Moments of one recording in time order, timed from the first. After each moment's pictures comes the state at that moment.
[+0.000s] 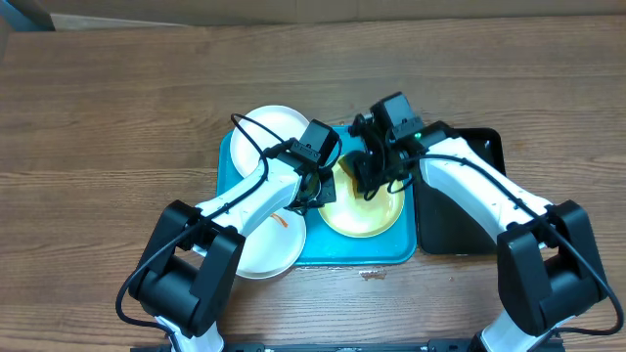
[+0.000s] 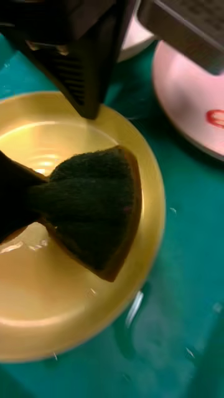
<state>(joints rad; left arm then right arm) -0.54 1.87 1.16 -0.65 0.06 -0.66 0.44 1.82 1.26 -0.67 -0.29 0.03</state>
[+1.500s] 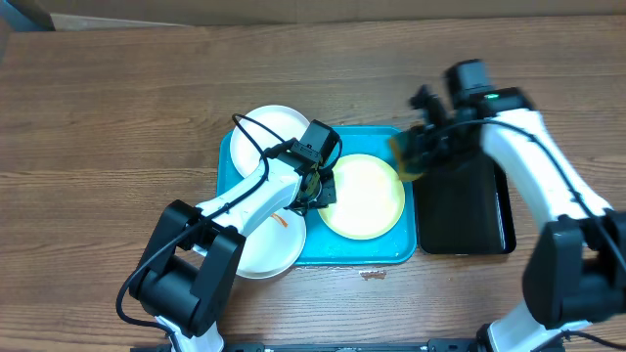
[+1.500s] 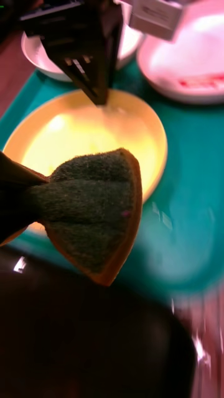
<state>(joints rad) -0.54 1.87 1.16 -0.65 0.07 -0.64 0.12 1.79 1.41 -0.99 -0.43 -0.03</state>
